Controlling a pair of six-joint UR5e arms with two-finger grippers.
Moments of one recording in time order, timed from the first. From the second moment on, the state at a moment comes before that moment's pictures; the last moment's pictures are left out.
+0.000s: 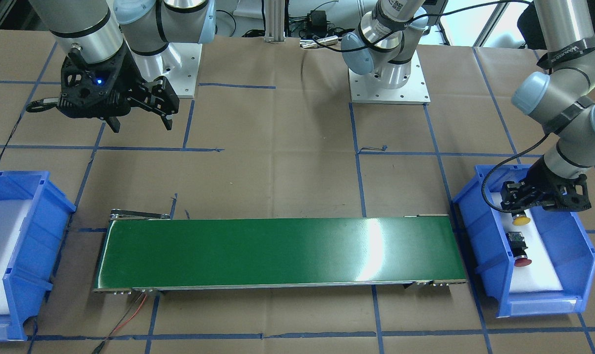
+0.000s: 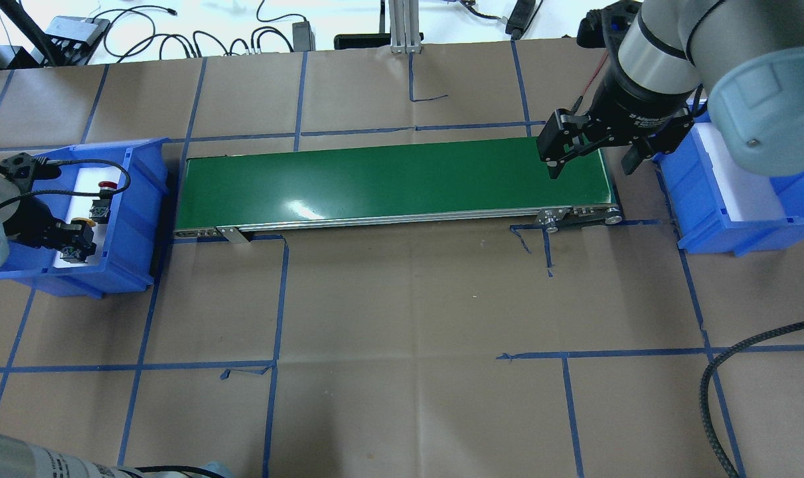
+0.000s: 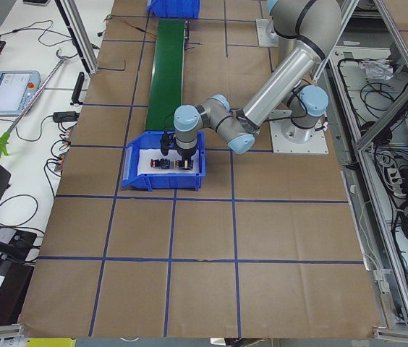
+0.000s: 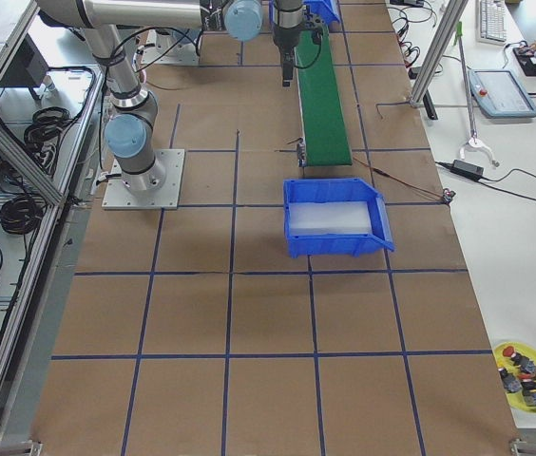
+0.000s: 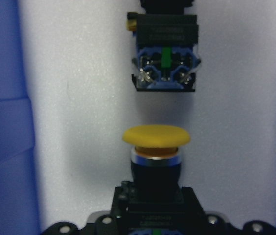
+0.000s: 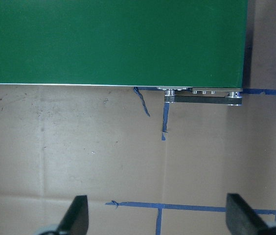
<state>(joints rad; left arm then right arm) -0.92 -1.85 -1.94 -0.87 1.55 0.67 1.58 -1.61 1.67 -1.65 -1.52 -0.04</state>
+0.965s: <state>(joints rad) -0.98 -1.76 -1.58 -1.38 1.58 0.61 1.57 -1.64 1.66 -1.64 -1.51 -0.04</state>
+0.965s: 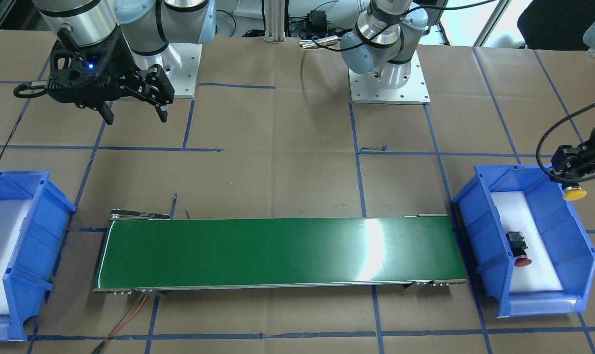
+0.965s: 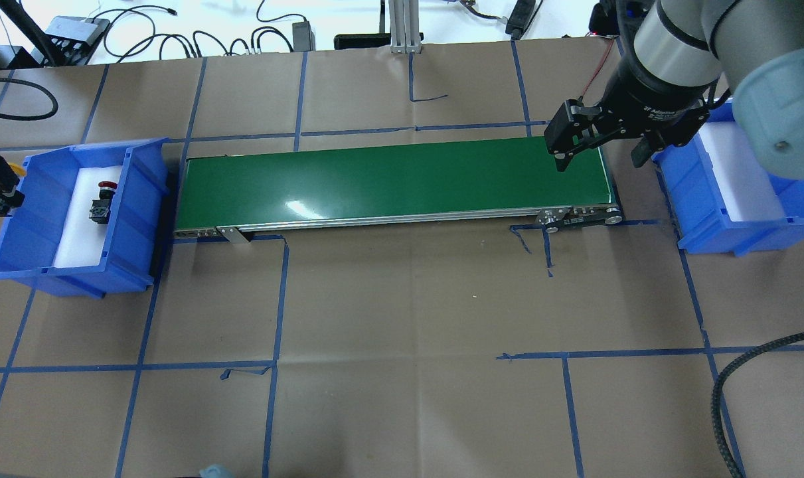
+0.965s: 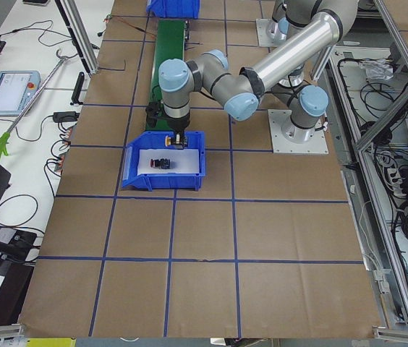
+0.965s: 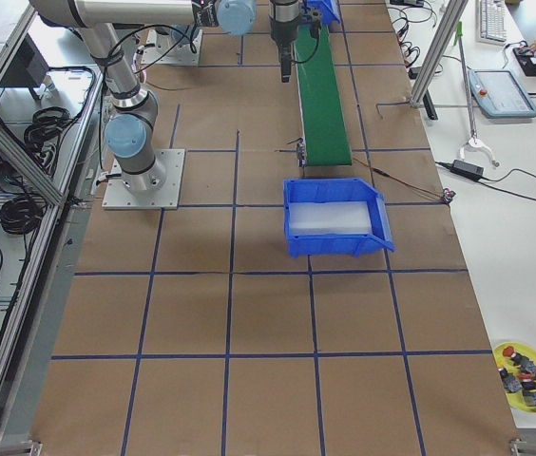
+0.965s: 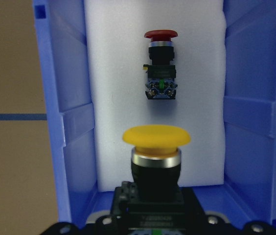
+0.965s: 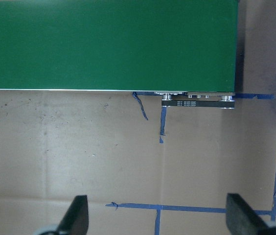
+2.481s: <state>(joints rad) -1.46 -1.94 -1.69 -1.10 1.58 0.09 1.56 -1.66 1.67 -1.63 -1.52 -0.05</state>
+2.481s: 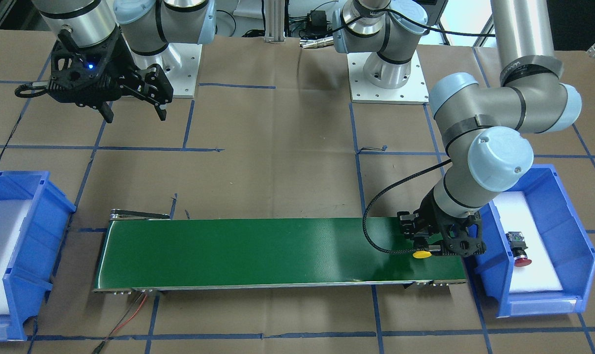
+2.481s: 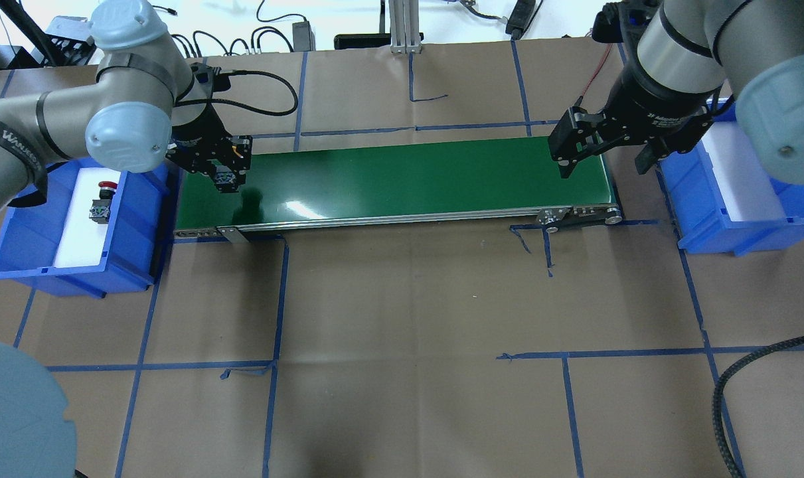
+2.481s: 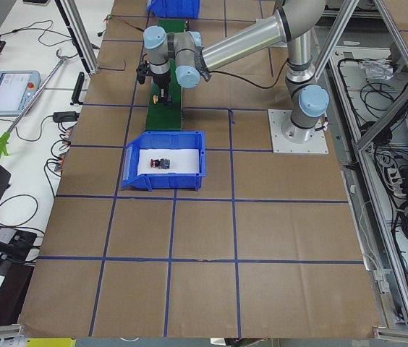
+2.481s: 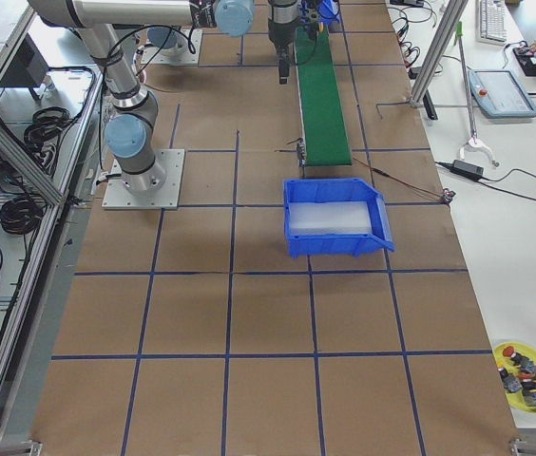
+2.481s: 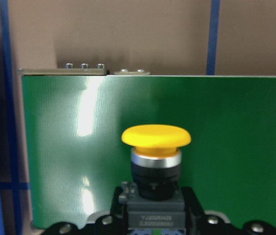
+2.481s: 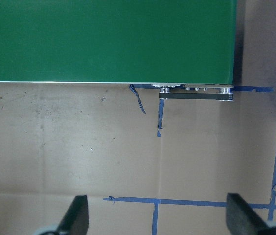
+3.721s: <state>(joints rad) -1.45 -1.85 -1.67 -1.13 1.58 0.12 1.56 -1.66 1.68 -1.63 -1.52 -0.04</state>
